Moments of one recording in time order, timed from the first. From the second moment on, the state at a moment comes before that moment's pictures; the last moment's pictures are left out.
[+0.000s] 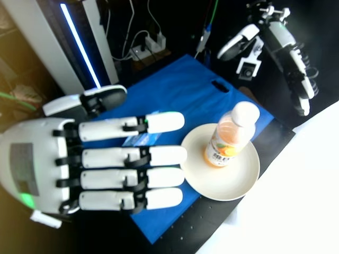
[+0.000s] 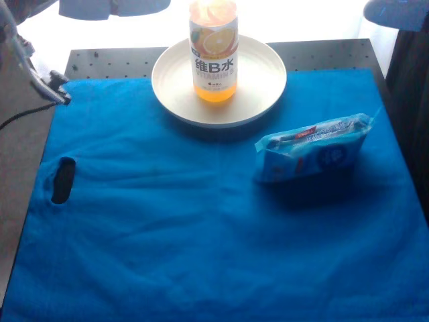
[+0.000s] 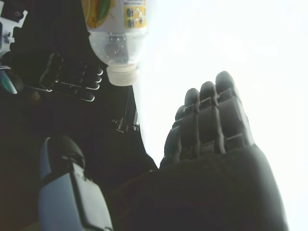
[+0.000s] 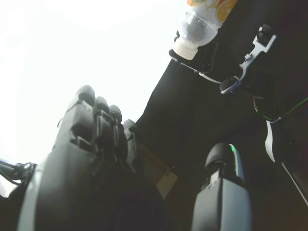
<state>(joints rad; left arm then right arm) 0.50 -1.21 1.66 0.31 -0.69 0.13 -0.69 -1.09 1.54 -0.15 1.08 0.02</state>
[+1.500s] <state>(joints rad) 0.47 -1.47 1.87 0.47 -0.50 0.00 -0.66 -1.11 1.54 -0.17 1.09 0.03</state>
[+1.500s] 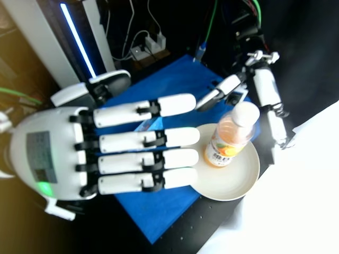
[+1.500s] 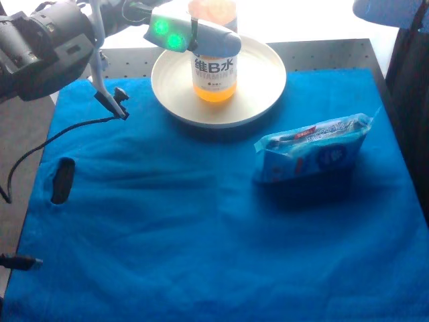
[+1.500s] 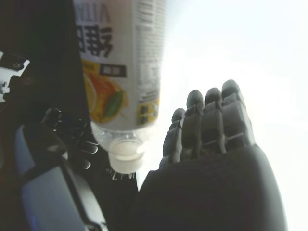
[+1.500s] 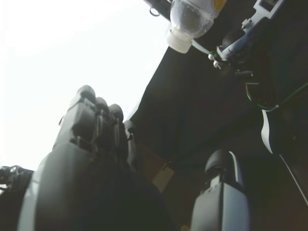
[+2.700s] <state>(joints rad) 0.49 -1.46 1.91 0.51 -0.59 -0.15 -0.66 -1.12 1.54 -0.18 1.10 0.04</state>
